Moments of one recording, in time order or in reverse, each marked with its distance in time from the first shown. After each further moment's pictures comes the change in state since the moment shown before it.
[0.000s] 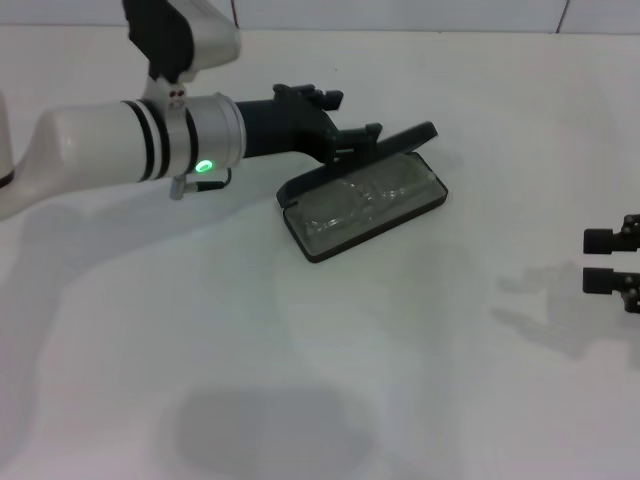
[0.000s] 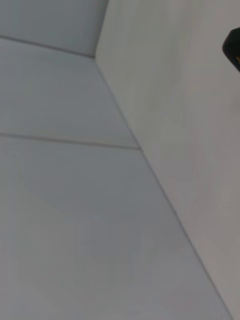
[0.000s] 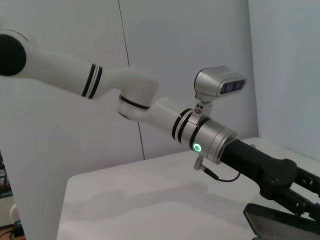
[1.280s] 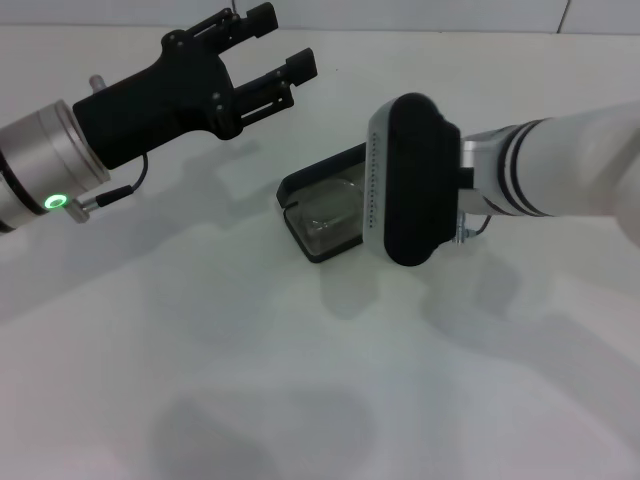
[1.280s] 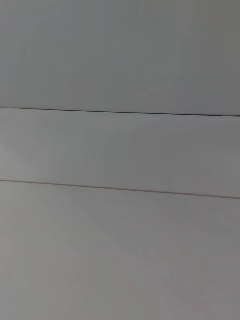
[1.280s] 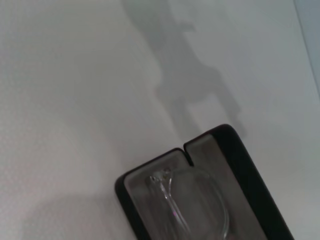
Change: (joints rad) left arm 0.269 0.030 -0.289 0.088 -0.214 0.681 0.272; right arm 0.257 0.065 -1.338 -0.518 -0.964 1.024 1.117
